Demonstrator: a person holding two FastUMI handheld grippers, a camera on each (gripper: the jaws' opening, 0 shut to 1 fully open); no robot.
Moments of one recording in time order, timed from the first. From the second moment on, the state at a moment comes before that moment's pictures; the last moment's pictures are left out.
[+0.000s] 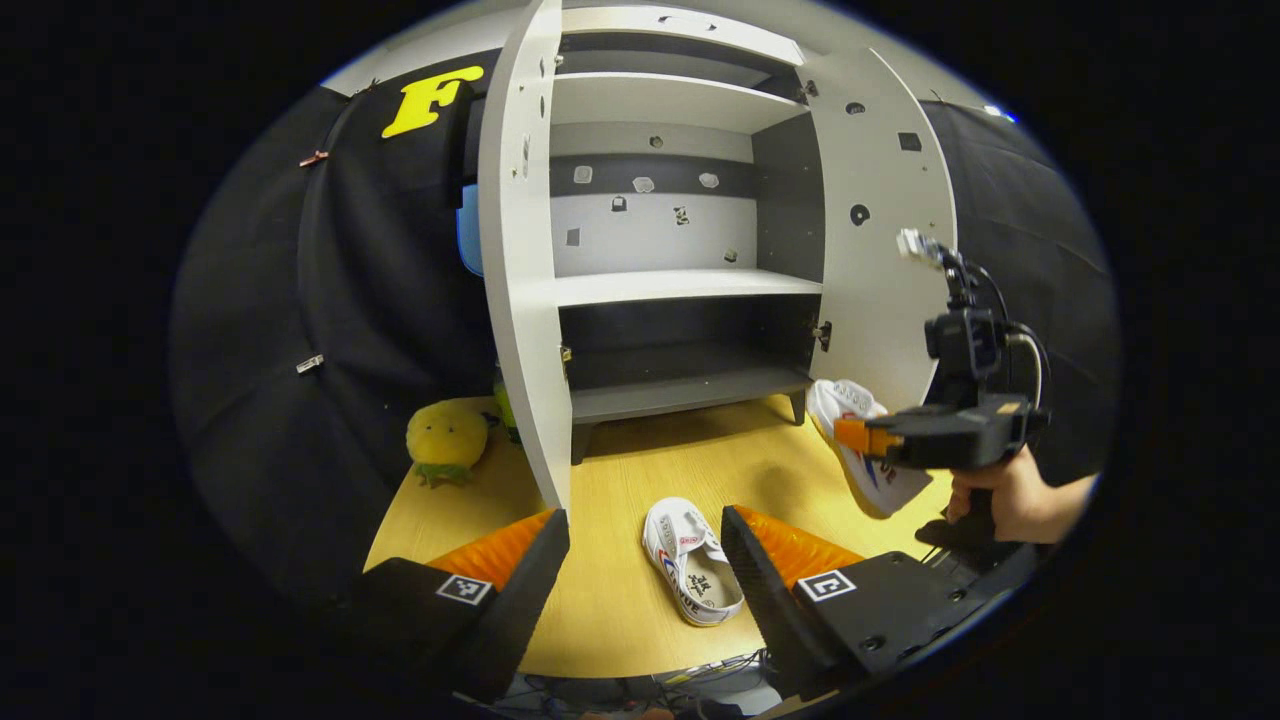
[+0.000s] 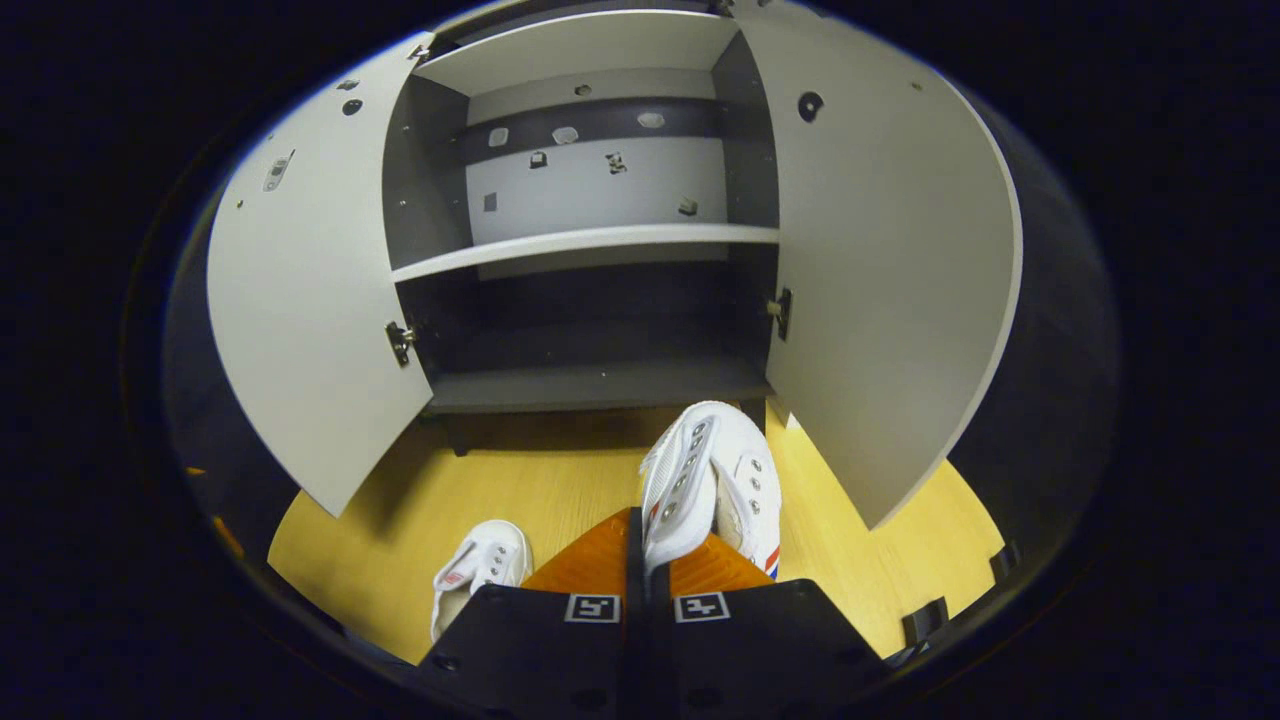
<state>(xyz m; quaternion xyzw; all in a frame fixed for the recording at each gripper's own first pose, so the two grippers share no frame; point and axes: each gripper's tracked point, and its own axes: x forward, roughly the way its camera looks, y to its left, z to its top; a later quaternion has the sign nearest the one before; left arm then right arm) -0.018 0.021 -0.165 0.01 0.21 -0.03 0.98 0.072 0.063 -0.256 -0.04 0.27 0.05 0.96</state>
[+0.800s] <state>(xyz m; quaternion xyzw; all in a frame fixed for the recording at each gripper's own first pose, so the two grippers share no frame) 0.008 0.035 -0.133 -0.02 0.16 -0.01 0.99 0.256 0.174 -0.086 -0.10 0.14 0.14 0.97</state>
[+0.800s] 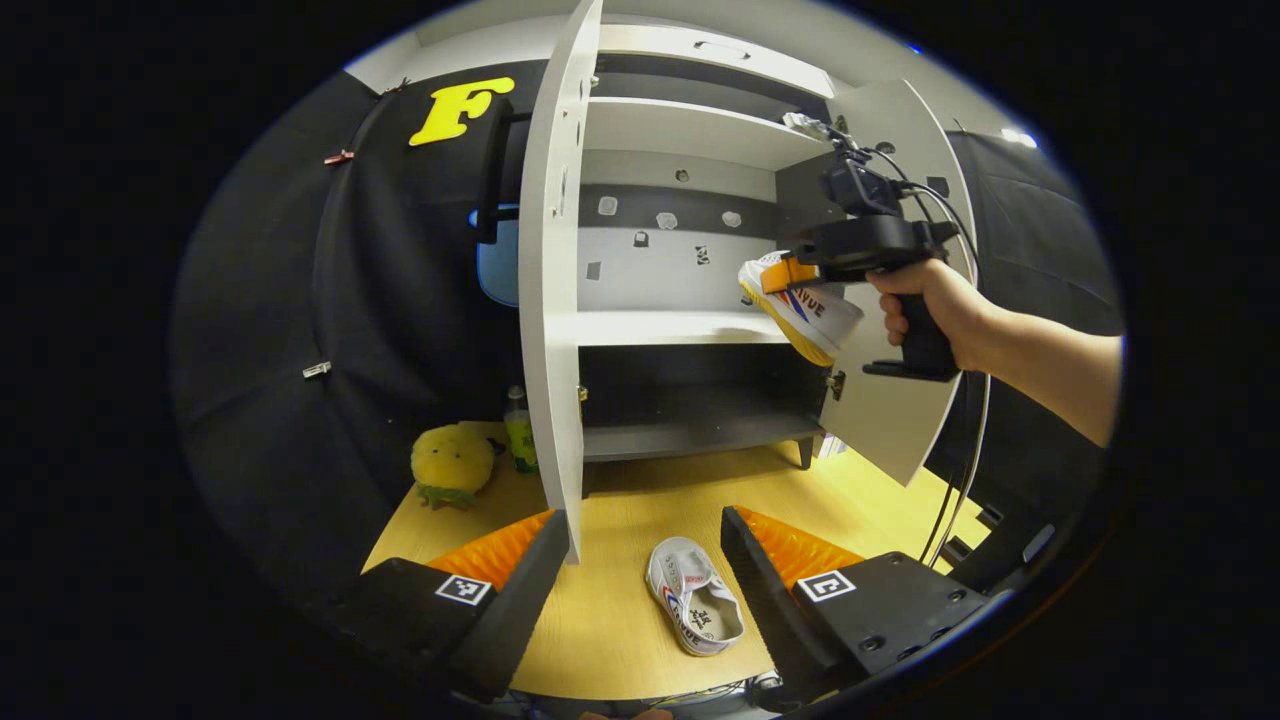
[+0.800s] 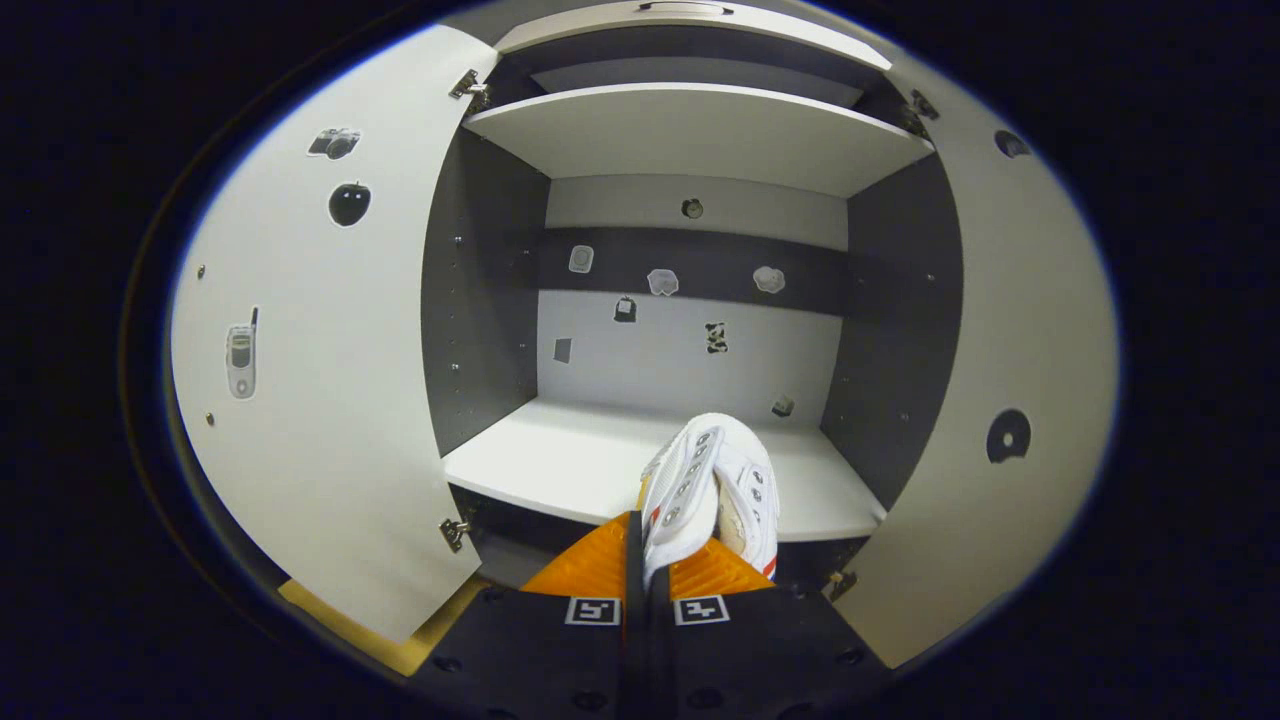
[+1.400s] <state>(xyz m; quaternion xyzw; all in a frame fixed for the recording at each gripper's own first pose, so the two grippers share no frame) 0.051 0.051 -0.122 -0.03 0.16 0.07 0.98 0.433 0.177 -0.112 -0.18 0.17 0.15 0.96</state>
